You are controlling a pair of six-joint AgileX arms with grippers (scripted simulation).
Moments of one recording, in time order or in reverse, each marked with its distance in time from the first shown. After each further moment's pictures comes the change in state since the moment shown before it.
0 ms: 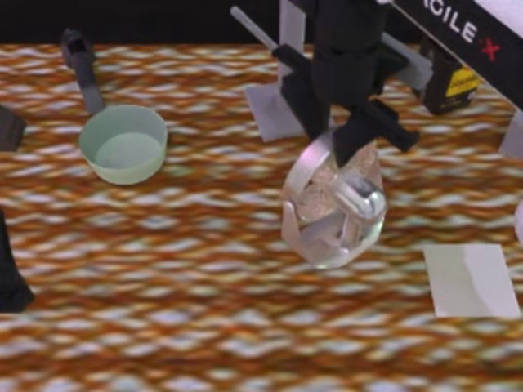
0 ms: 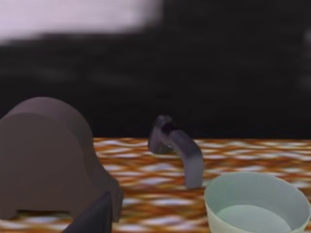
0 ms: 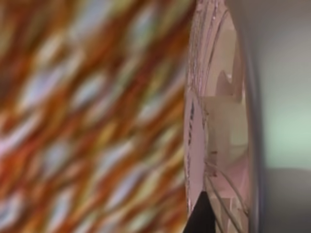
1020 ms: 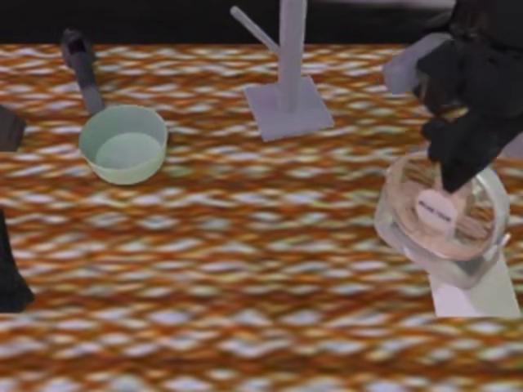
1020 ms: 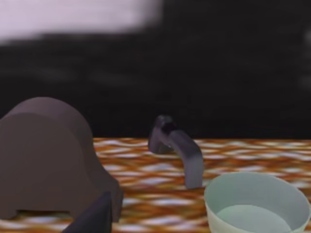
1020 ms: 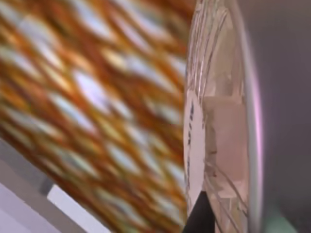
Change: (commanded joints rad) left arm 0.000 0.000 0.000 0.000 0.000 0.000; right arm -0.200 -0.478 -0.619 0.077 -0.085 -1.906
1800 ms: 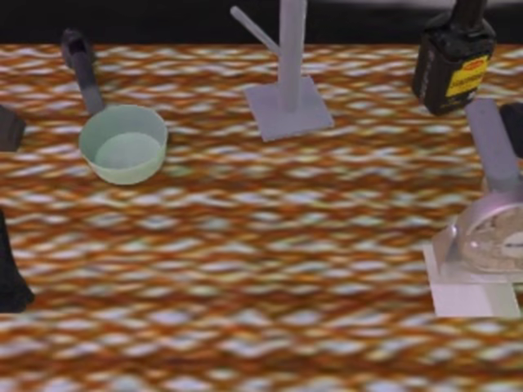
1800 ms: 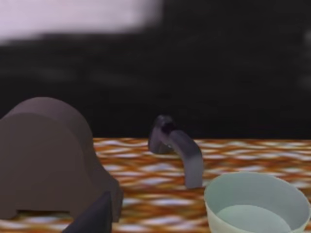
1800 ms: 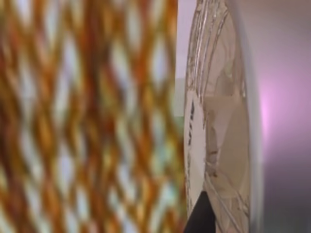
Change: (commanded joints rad) left arm 0.000 0.000 0.000 0.000 0.000 0.000; right arm -0.132 -0.278 -0.412 0.226 0.100 -0.908
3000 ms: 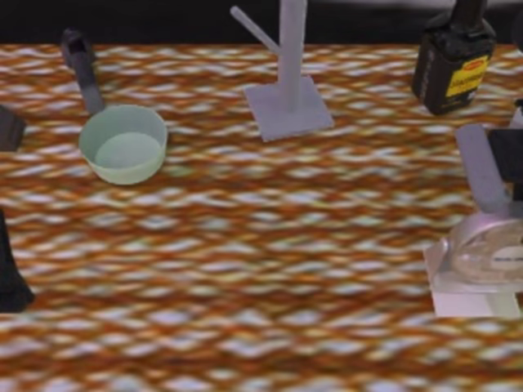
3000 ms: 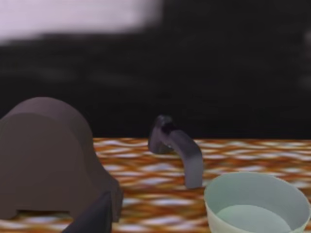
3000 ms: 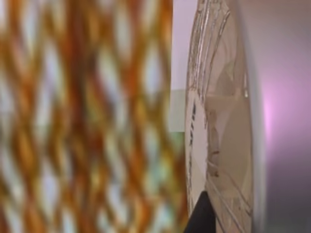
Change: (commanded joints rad) left arm 0.000 0.000 0.000 0.000 0.000 0.000; right arm 0.000 0.016 -0.121 0.136 0.000 0.001
